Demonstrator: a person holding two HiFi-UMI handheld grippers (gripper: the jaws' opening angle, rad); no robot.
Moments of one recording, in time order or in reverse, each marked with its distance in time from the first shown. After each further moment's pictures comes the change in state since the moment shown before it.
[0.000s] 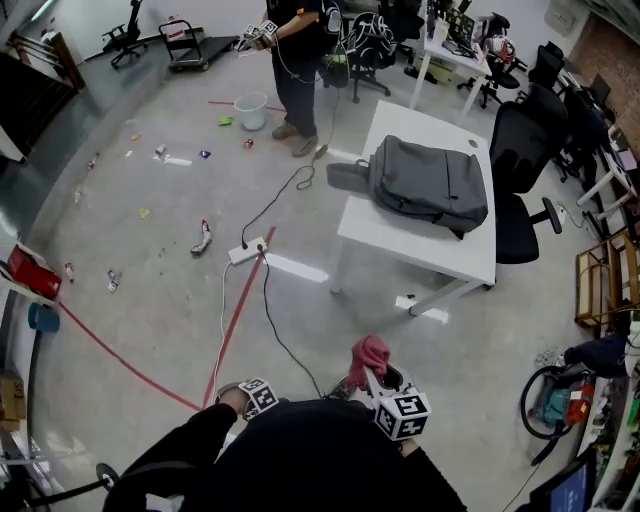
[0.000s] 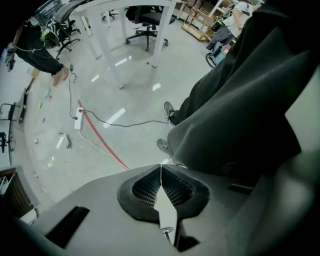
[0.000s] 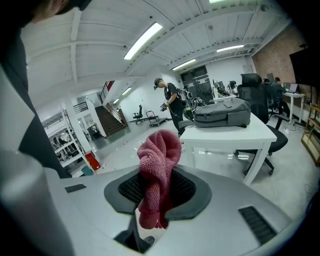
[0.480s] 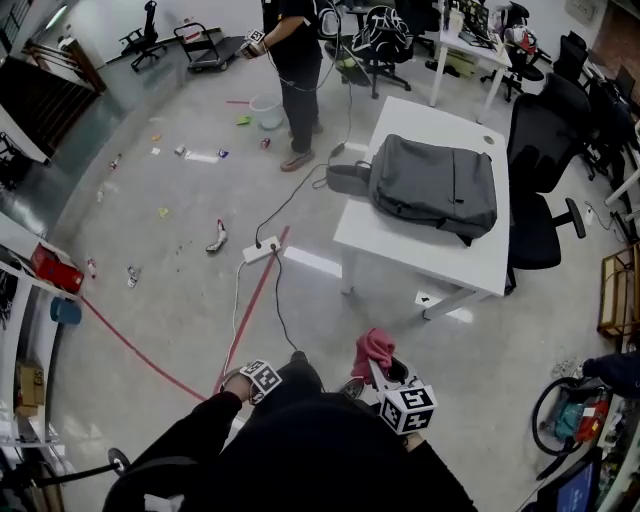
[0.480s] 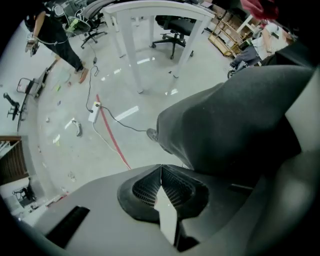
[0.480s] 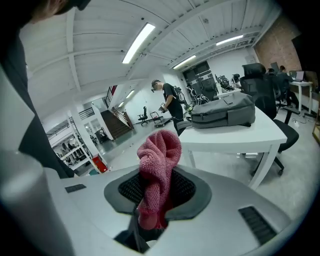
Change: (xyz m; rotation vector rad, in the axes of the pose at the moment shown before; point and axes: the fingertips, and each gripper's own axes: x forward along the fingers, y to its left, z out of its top) left arm -0.058 0.038 0.080 -0.249 -0.033 0.054; right arm 0.018 -0.084 0.030 0.043 -0.009 0.102
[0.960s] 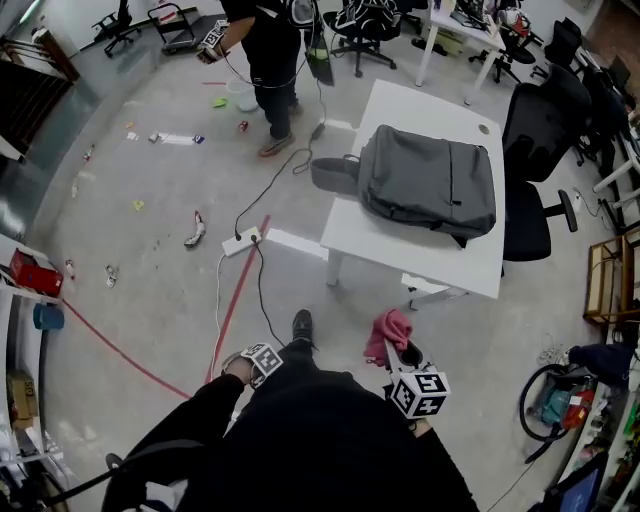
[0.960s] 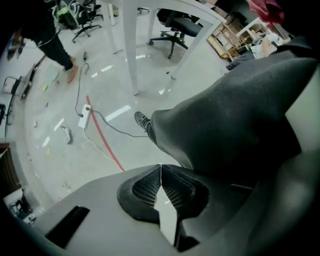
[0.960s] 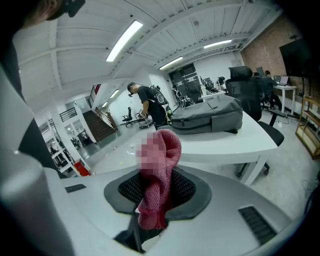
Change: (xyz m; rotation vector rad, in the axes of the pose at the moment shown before) left arm 0.012 0.046 0.079 0.027 0.037 -0.112; right arm 0.043 -0.081 0.050 0.057 0.004 -0.171
